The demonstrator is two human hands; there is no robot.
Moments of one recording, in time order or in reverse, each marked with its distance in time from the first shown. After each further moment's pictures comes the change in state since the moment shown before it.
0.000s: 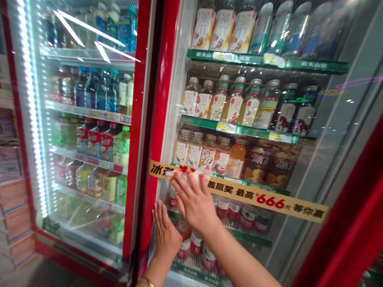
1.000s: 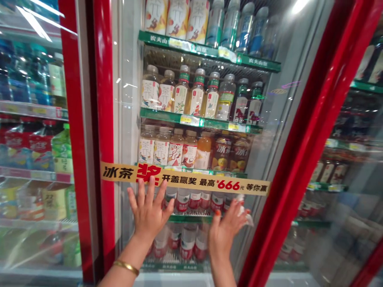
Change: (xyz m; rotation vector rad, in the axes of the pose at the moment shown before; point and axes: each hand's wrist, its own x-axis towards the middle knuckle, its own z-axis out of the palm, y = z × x) left_hand 0.104 0.067 -0.004 -0.091 -0.037 0.280; right_hand -0.196 0.026 0.005 -0.143 0.247 1.014
